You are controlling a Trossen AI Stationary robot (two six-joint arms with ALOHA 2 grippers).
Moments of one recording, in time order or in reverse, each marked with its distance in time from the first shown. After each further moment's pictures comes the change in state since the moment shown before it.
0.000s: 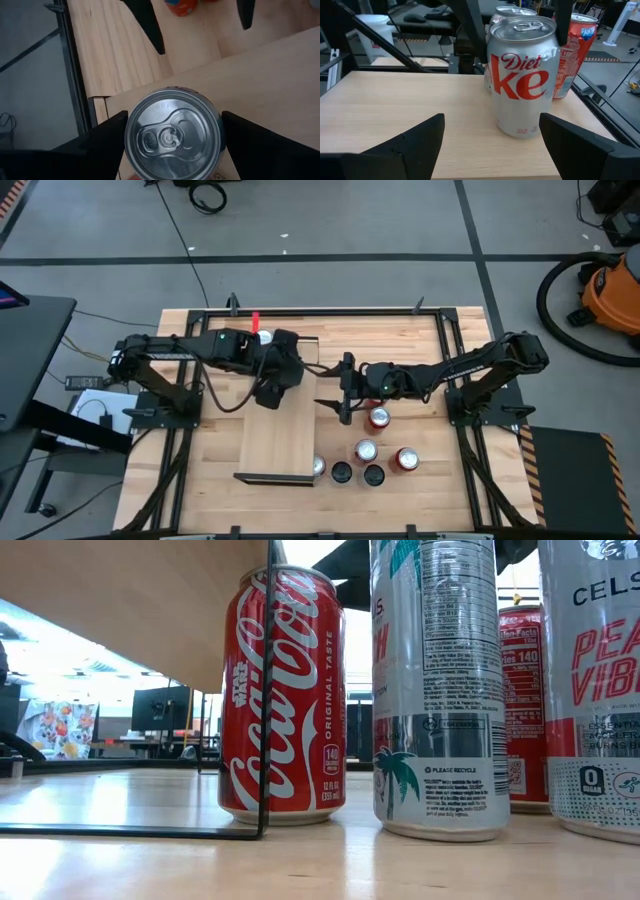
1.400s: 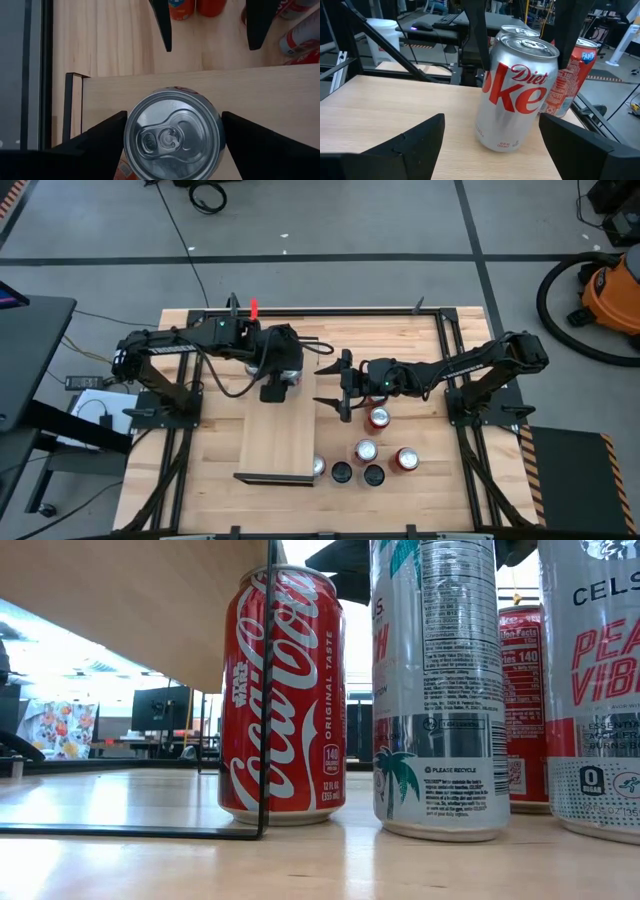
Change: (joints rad) left arm 0.078 0.013 0.076 -0.063 0.140 -0.240; right arm -0.025 0.000 0.000 0.056 -0.064 -0.088
